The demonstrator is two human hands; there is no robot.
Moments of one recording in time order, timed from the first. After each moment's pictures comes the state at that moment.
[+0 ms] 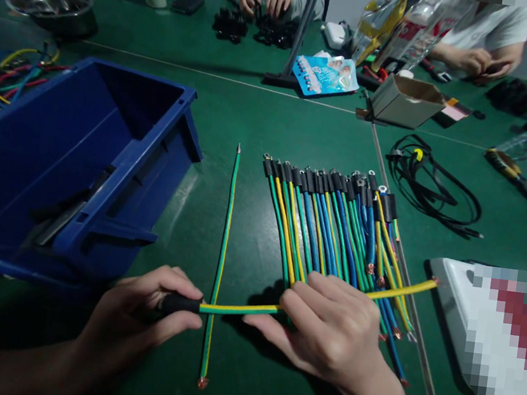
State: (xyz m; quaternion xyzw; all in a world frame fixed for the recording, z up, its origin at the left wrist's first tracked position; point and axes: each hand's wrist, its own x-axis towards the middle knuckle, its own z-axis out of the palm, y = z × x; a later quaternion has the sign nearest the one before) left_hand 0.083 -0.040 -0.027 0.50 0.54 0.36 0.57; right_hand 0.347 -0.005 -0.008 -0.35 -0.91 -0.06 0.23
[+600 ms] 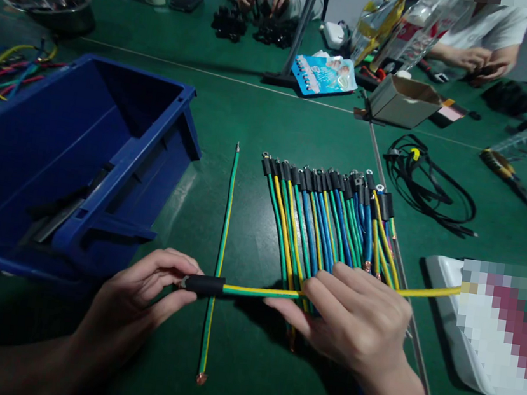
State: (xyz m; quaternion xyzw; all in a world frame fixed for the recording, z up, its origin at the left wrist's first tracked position) left_hand 0.085 -0.035 -0.029 0.48 0.54 0.38 0.58; right_hand 0.372 0.001 -0.006 -0.35 -0.90 -0.14 0.21
